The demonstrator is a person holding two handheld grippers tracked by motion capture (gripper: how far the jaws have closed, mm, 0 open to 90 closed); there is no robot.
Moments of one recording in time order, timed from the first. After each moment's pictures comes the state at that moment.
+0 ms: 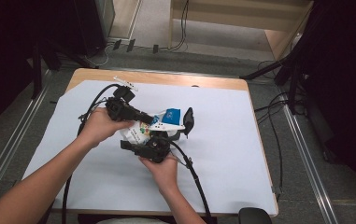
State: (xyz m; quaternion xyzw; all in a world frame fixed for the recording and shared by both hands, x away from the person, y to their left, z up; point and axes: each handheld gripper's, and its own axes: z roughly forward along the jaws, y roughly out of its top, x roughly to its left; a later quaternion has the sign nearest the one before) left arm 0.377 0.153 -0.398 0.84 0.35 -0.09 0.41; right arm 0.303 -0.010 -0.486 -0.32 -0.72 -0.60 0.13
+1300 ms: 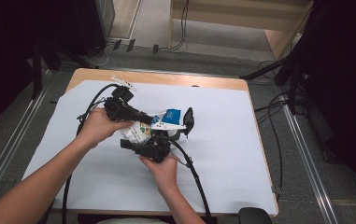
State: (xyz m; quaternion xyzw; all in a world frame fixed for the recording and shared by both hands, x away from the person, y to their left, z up) left arm 0.374 0.156 -0.396 0.84 0.35 -0.09 0.42; right arm 0.305 -0.012 -0.486 -0.33 -0.71 -0.61 0.15
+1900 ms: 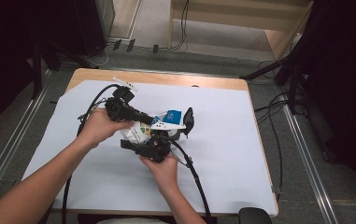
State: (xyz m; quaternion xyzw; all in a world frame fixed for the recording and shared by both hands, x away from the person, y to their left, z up) left arm 0.375 0.154 -0.397 0.84 0.35 -0.10 0.41; right arm 0.305 -0.012 -0.486 -0.33 -0.71 -0.61 0.14
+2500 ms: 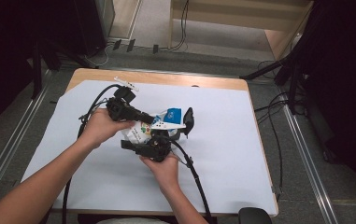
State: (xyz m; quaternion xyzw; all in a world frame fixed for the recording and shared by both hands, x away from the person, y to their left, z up) left arm 0.375 0.151 -0.398 0.84 0.35 -0.09 0.41; right arm 0.307 -0.013 -0.486 -0.32 -0.72 -0.60 0.14
